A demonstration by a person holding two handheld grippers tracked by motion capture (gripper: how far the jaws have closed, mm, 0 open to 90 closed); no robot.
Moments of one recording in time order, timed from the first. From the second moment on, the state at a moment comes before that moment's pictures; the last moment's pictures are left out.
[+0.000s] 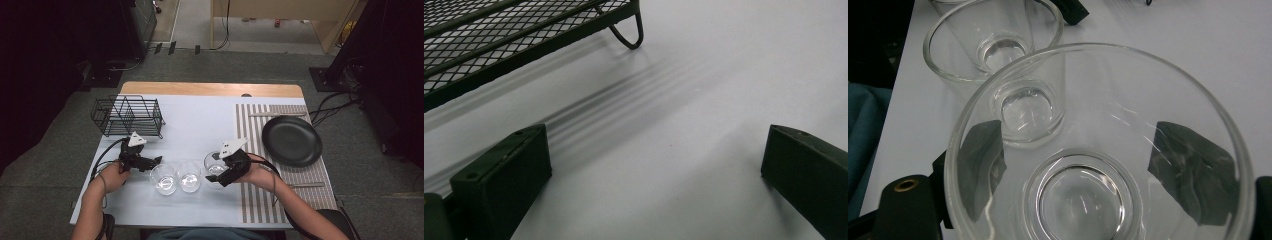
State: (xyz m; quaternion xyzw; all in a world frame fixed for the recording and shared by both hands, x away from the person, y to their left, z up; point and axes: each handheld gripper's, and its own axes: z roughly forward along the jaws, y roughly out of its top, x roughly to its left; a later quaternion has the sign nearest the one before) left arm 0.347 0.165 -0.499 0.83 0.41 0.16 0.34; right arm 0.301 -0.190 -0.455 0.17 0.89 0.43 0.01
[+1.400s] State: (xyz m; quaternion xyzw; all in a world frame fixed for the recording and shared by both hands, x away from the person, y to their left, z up) left arm 0.347 0.165 -0.499 0.83 0.41 0.16 0.34; right arm 0.311 -0.194 -0.456 0.21 0.88 0.43 0.04
